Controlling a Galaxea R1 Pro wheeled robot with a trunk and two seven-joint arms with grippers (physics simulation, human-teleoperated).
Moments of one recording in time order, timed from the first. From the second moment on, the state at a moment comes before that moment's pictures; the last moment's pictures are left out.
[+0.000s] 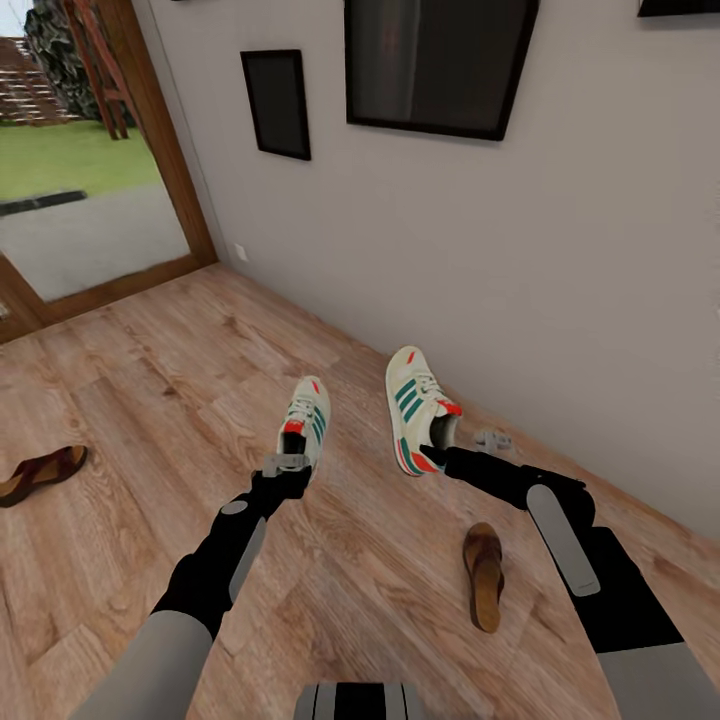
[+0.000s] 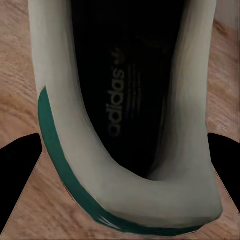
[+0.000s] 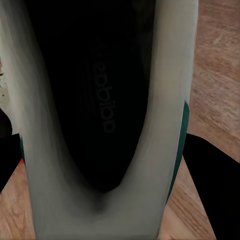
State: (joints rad) left arm -0.64 -0.10 -0.02 -0.89 0.00 0.23 -0.07; right arm -0.56 -0.14 0.11 -1.42 -0.68 0.77 0.07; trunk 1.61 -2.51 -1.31
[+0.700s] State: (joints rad) left arm -0.64 -0.11 -0.02 -0.89 0.00 0.23 -0.07; right arm -0.56 -0.14 0.11 -1.42 -0.67 0.63 0.08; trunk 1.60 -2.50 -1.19
